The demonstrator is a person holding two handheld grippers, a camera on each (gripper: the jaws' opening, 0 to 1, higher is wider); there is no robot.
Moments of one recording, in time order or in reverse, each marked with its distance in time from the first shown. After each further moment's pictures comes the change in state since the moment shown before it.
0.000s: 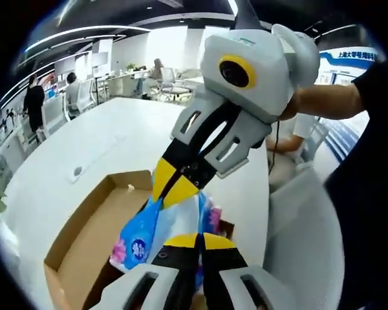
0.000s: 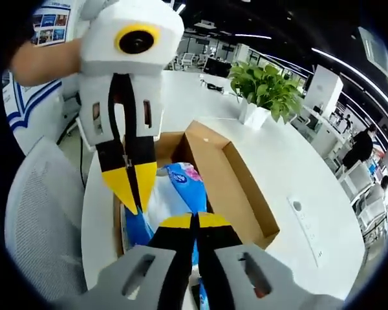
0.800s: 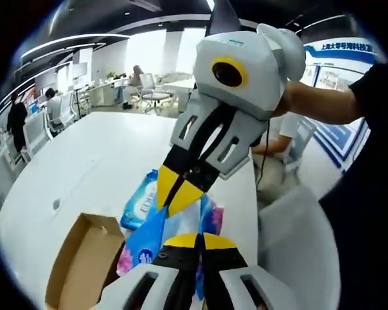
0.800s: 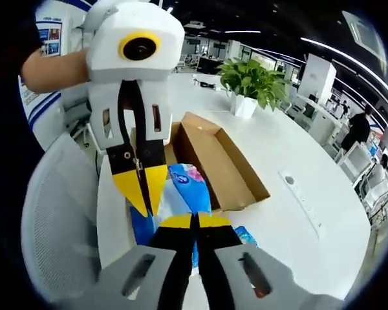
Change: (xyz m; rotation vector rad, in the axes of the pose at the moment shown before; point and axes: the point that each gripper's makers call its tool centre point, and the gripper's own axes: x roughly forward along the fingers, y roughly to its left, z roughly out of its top) left arm 0.058 -0.036 0.055 0.095 -0.002 -0.092; right arm -0.068 -0.009 -0.057 0.096 0.016 0.012
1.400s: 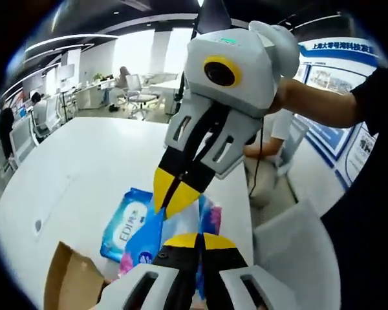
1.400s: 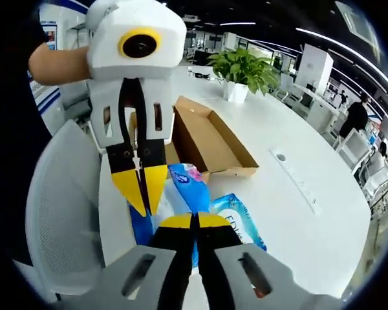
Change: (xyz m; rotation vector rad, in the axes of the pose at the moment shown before) left arm 0.055 -0.017 0.036 0.025 -0.003 -0.078; right arm -0.045 -0.014 -0.049 0.037 0.043 0.003
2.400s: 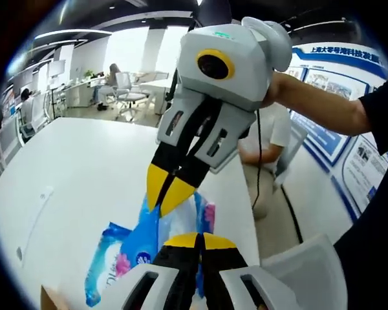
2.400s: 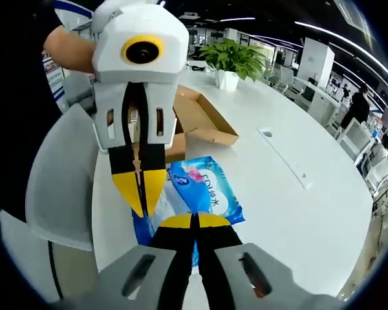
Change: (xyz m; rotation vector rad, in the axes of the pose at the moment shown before) left arm 0.093 0.014 0.050 -0.011 0.004 -0.093; right arm -0.044 -0.056 -0.076 0.017 0.018 0.043
